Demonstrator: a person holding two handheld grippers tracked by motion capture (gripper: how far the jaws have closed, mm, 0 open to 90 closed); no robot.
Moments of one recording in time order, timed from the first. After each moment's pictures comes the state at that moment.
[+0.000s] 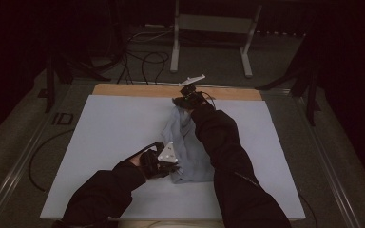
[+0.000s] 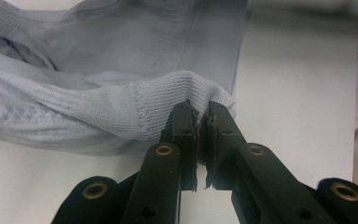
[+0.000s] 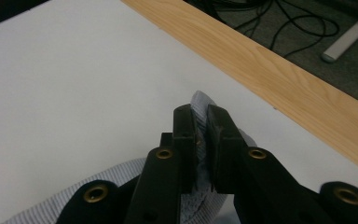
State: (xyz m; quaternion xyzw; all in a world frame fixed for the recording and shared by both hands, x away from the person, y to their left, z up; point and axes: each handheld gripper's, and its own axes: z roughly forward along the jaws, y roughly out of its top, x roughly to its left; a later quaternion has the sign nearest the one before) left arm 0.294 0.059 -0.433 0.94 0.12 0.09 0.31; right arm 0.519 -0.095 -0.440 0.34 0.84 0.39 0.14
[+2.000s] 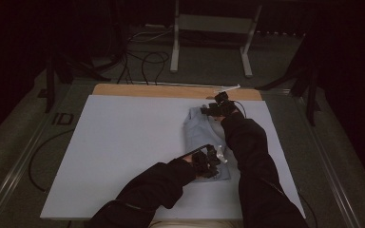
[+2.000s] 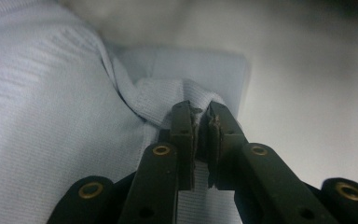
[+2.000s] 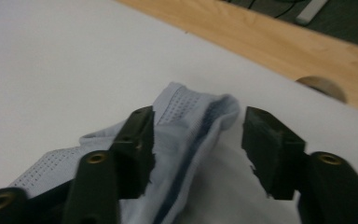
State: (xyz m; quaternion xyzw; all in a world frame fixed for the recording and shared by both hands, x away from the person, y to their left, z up) left arm 0.326 -0.080 -0.481 0.95 0.11 0.03 0.27; right arm 0.520 -0.207 -0.475 0.41 0.81 0.39 0.13
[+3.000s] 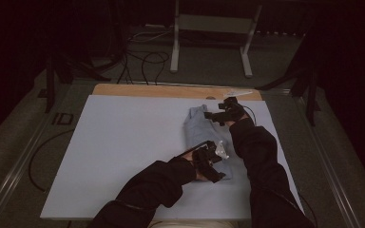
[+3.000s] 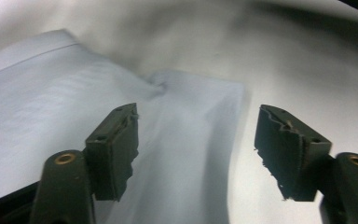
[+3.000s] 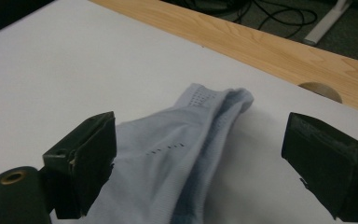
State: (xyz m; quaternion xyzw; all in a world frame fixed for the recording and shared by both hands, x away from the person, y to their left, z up) left arm 0.322 -0.072 -0.459 0.94 0.12 0.05 0.32; right arm 0.484 -0.227 -0.461 0.39 0.80 0.44 0.12
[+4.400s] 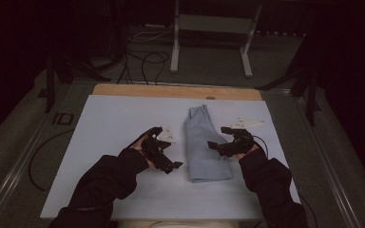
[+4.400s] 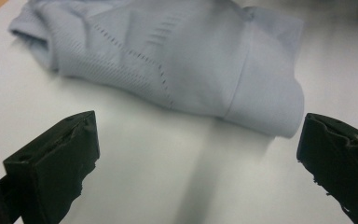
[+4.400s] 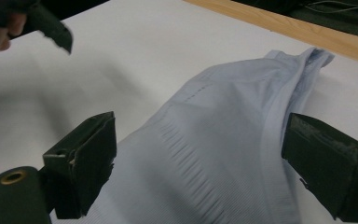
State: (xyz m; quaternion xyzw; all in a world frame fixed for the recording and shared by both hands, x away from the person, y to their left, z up) left arm 0.340 0.068 -0.438 0.91 0.18 0.08 0.36; right arm 0.366 -0.236 -0.457 0.32 0.81 0.48 0.12
